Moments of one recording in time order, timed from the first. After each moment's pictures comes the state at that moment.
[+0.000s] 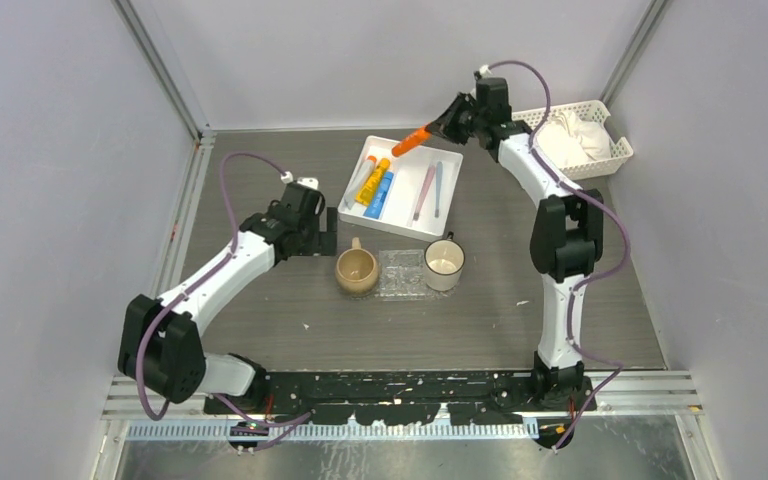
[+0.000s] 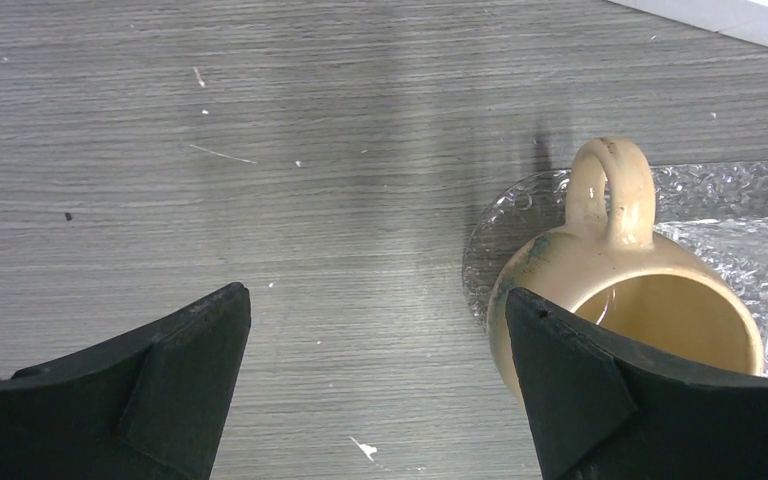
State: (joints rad) left arm -0.45 1.37 1.01 -0.59 -0.24 -0.34; right arm 0.20 2.18 1.86 -0.15 -0.39 0.80
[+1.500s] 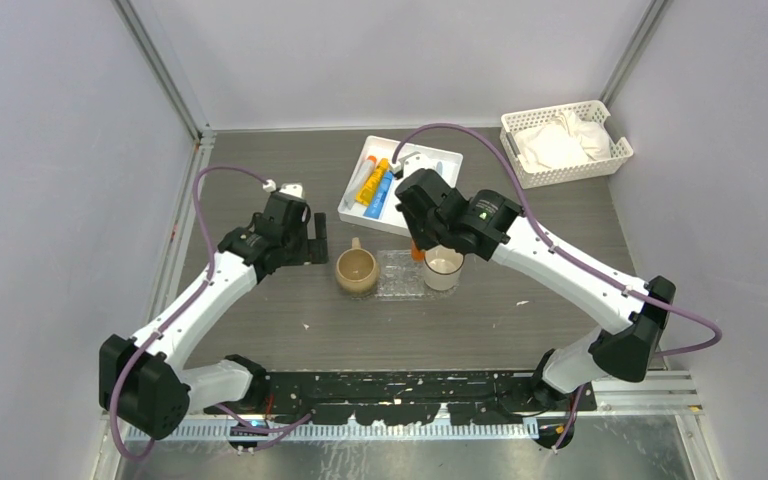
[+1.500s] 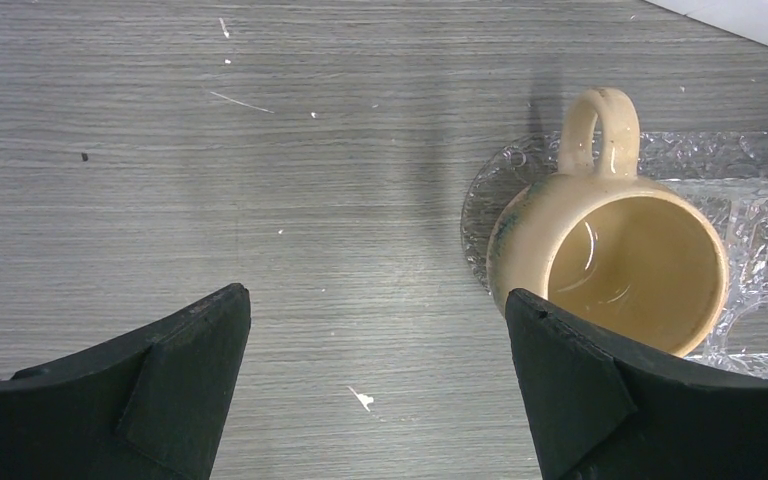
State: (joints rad) left arm -0.44 1.17 0.95 -0.68 -0.23 -0.39; right arm 0.93 1.48 1.57 -0.95 0.39 0.30
